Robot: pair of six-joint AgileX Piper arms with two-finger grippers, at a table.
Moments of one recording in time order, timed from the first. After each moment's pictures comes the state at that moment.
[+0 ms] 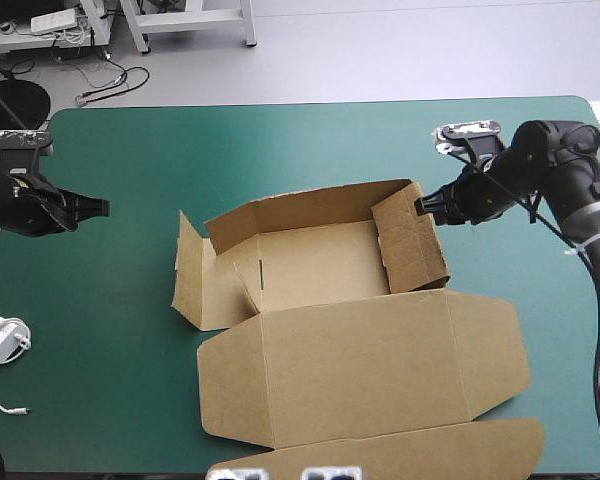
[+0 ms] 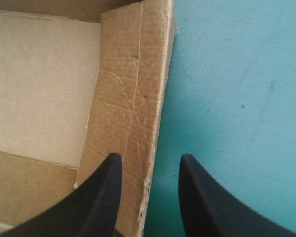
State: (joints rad) left arm 0.15 1.34 -1.45 -0.07 1.18 0.15; right arm 0.16 1.56 -1.51 0.20 1.20 -0.15
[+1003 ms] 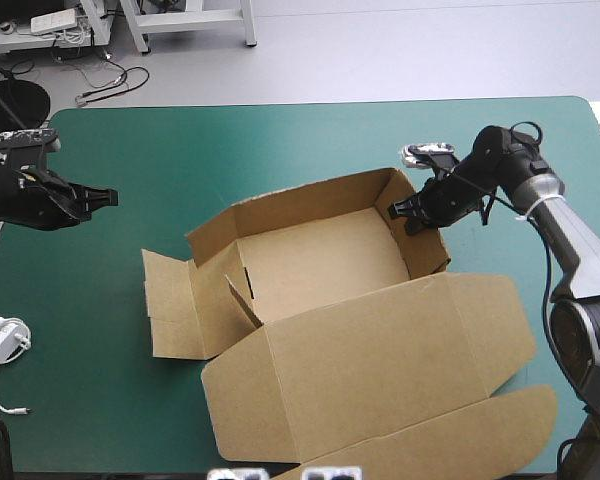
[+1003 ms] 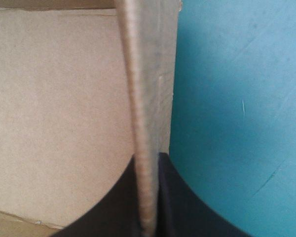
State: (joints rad) left arm 0.21 1.41 -1.45 -0.22 1.15 0.17; right arm 0.13 1.83 -1.58 0.42 1.17 -0.32
